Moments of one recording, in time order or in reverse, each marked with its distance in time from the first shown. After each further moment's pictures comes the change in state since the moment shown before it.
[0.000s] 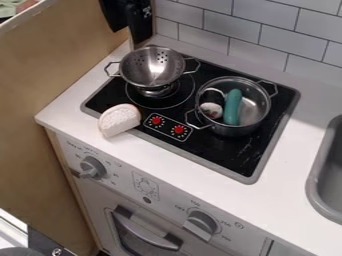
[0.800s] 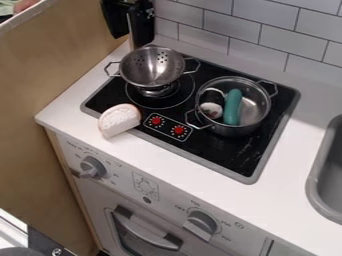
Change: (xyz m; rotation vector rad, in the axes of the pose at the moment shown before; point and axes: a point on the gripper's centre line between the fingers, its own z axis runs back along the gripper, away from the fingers) arm 0.002 0.003 -0.010 -0.072 0.086 0.048
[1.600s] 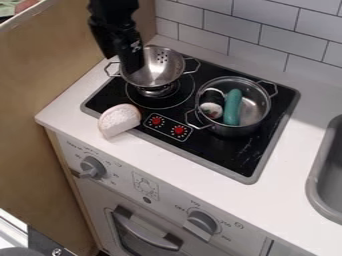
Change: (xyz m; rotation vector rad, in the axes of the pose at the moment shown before) arm -0.040 -0.018 -0.009 0.088 -0.167 -0.113
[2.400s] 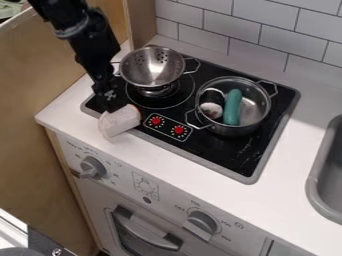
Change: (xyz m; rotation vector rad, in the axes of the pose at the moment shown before) arm -0.032 -0.013 -0.031 0.034 -0.081 -0.250
